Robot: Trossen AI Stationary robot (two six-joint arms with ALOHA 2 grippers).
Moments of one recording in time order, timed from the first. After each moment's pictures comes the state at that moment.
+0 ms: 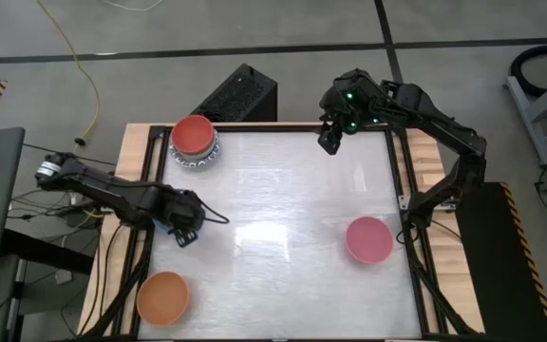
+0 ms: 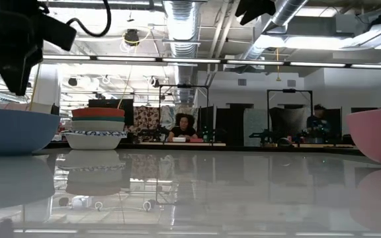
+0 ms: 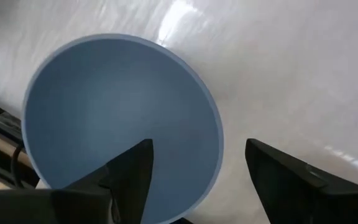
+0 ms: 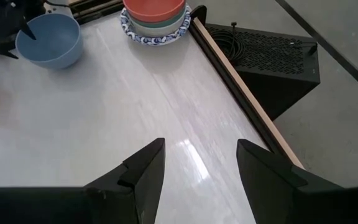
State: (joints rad) left arm -0.26 1.14 0.89 -1.20 -0.13 -0.83; right arm -0.39 1.49 1.92 -1.18 0.05 0.07
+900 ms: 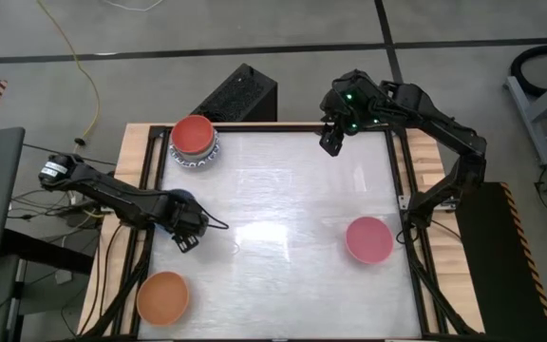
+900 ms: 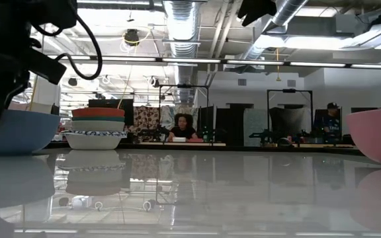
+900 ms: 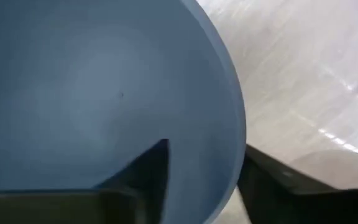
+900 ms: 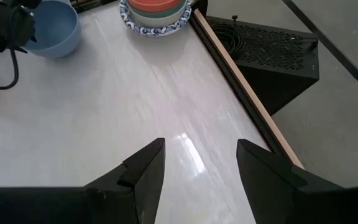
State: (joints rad) left arm -0.26 1.20 0.70 -1.04 -0.03 -0.92; right arm -0.39 1.49 1.92 -1.20 0.05 0.04
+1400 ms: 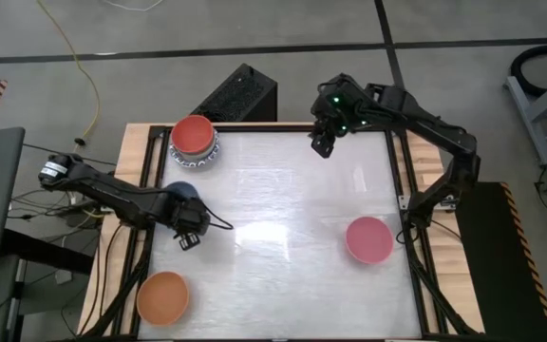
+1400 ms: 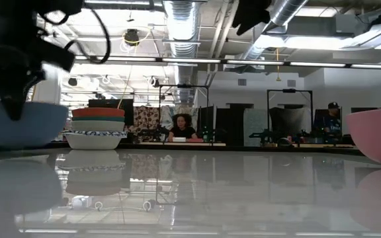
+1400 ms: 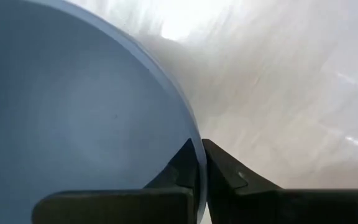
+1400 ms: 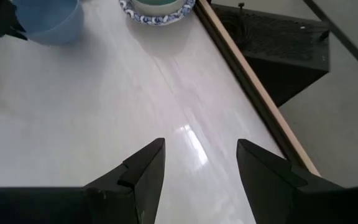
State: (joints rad) left arm -0.26 1.20 0.76 -1.05 -0.15 -0.76; right arm -0.40 1.53 1.88 -1.17 0.04 0.05
